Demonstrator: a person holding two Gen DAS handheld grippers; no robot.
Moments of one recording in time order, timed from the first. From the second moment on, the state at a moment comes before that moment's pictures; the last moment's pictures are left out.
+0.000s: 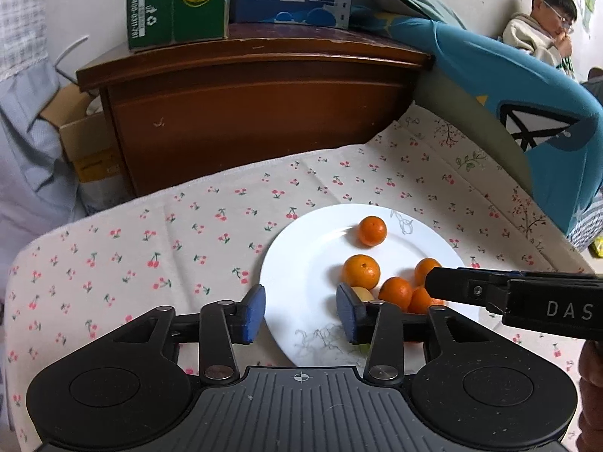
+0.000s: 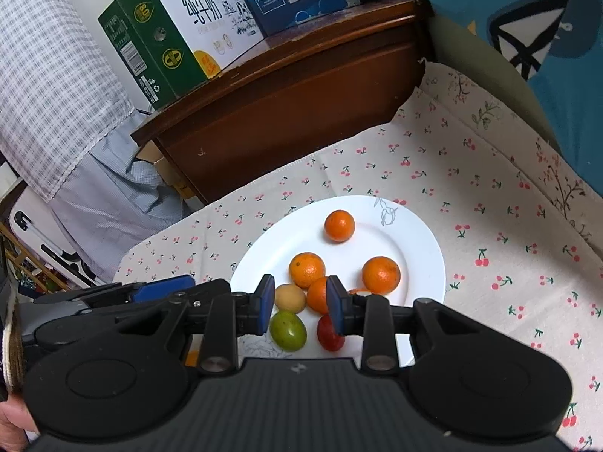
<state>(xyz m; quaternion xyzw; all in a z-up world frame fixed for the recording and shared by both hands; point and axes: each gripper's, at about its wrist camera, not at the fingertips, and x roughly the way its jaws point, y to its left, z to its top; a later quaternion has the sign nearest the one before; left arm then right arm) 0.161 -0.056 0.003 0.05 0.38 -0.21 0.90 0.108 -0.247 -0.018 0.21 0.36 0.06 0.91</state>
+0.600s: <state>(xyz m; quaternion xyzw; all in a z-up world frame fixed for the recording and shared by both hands) 0.108 -0.017 0.005 0.02 0.40 -0.19 0.90 0.049 -0.228 -0.011 0.20 0.37 0.05 0.91</state>
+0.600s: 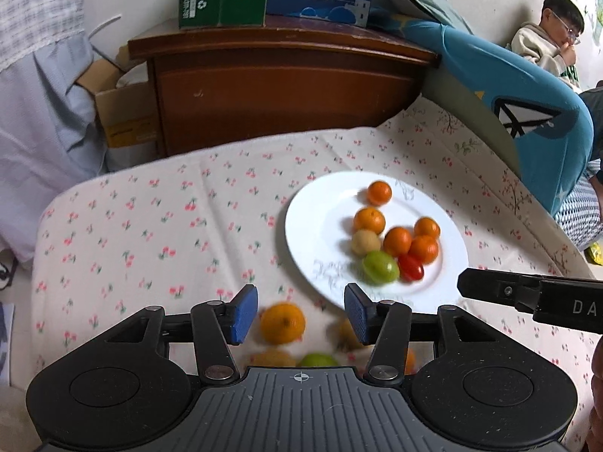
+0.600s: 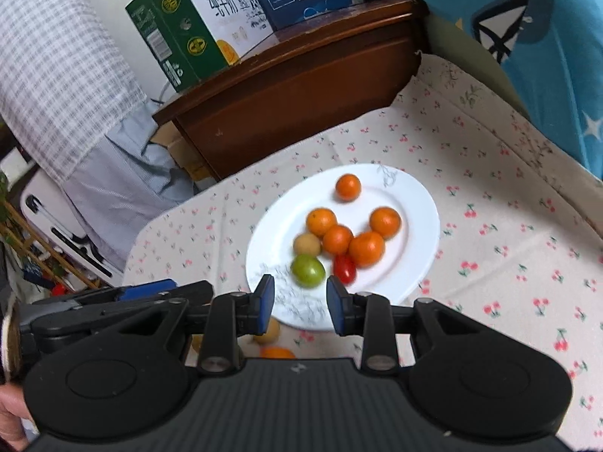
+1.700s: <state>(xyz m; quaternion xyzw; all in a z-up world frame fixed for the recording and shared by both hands) 0.049 0.010 -0.024 0.03 0.43 -0.15 0.89 -0.009 -0.223 -0.036 0.20 0.40 0.01 0.89</state>
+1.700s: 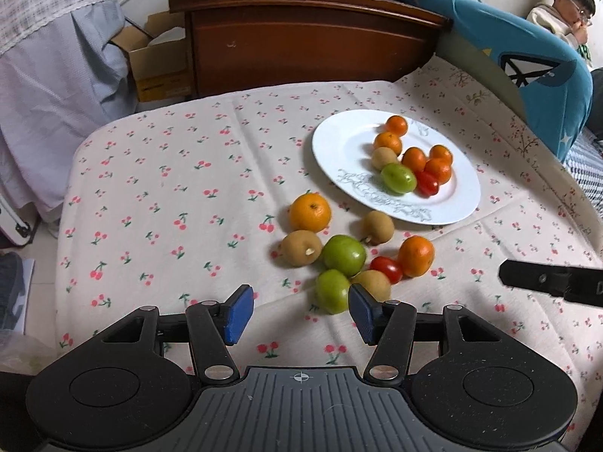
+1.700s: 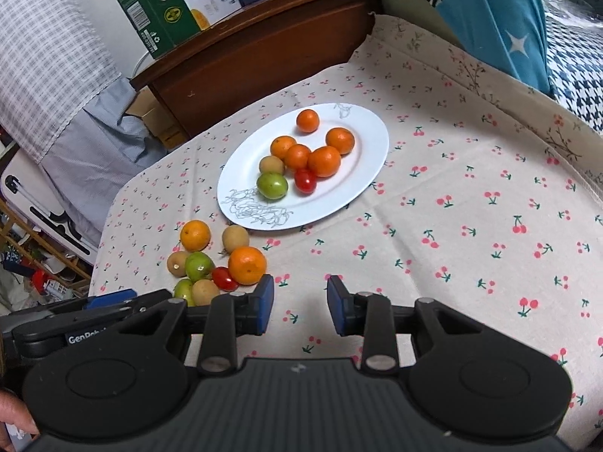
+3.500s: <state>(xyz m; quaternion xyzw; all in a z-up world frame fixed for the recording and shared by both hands) 0.051 0.000 -0.049 0.06 0.41 -0.22 0.88 0.010 -0.216 -0.045 0.25 0.39 0.04 0.88</state>
